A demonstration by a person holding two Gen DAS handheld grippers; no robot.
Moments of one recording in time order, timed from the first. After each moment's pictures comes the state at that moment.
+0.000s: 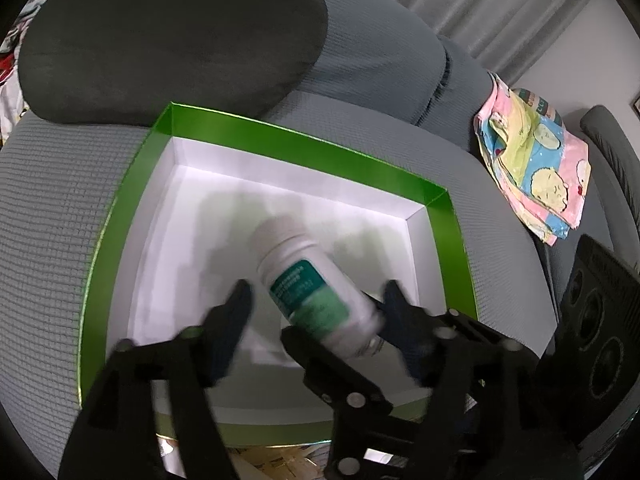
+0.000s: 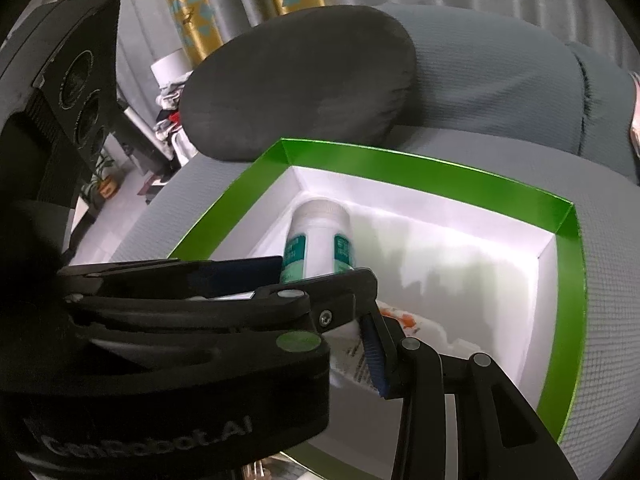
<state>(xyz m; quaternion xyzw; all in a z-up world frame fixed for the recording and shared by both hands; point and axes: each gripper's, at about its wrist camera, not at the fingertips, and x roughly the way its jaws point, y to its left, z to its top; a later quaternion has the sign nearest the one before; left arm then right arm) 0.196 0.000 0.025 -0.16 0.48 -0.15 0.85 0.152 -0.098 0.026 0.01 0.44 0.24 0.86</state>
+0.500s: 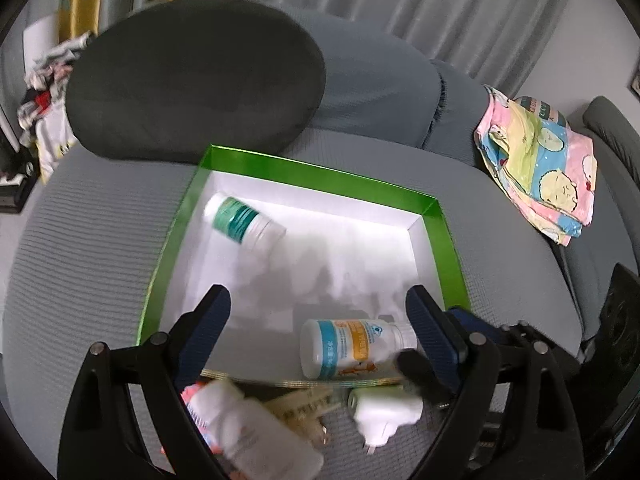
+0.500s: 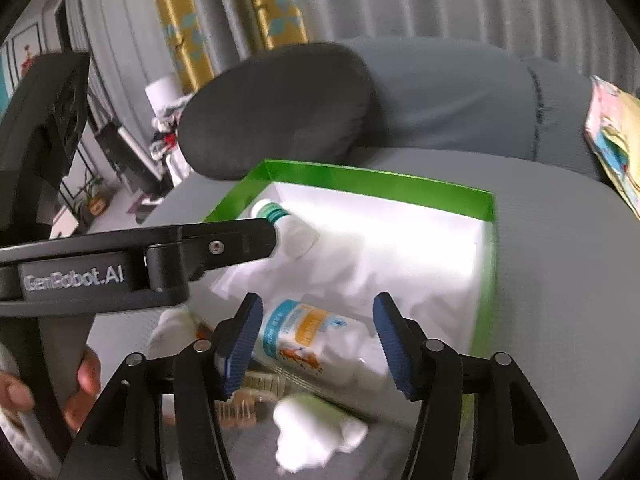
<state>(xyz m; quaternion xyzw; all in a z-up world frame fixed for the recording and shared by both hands) 0.138 0.002 0.062 -0.11 0.42 -0.11 0.89 0.095 -0.150 0.061 0.02 0.40 0.21 0.89</state>
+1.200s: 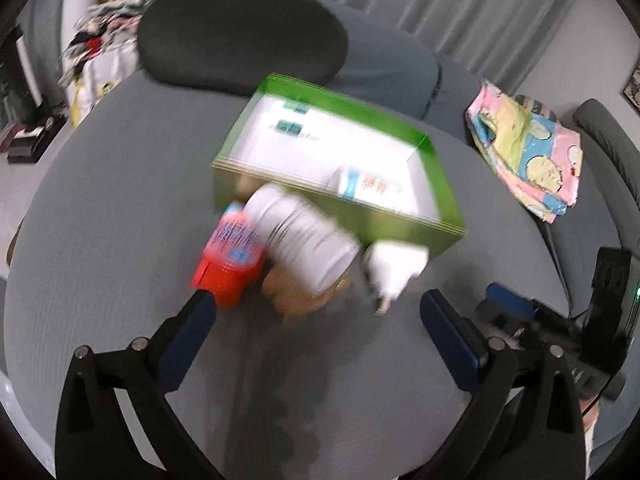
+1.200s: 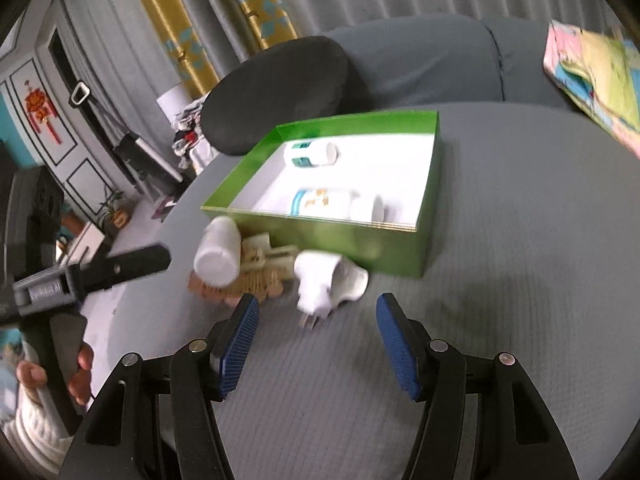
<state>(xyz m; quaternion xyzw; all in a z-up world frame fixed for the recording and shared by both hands) 0.008 0.042 0.032 -0.15 0.44 -0.09 0.88 -0.001 -0.203 0.048 0.09 0.44 0.23 0.87</state>
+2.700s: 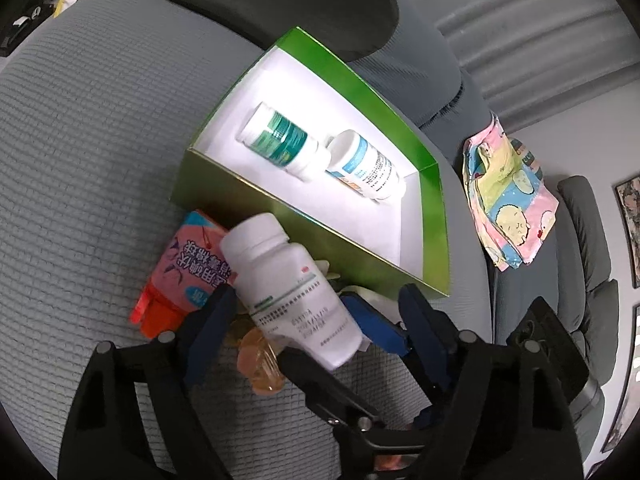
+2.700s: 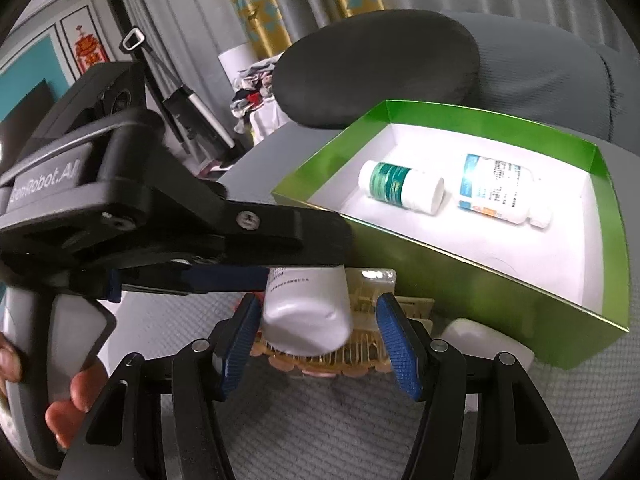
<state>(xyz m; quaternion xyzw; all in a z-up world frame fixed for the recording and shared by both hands) 0.080 0.068 0.008 -0.32 0.50 -0.14 0.79 0.059 -0.076 0.019 0.02 0.42 0.33 0.84</state>
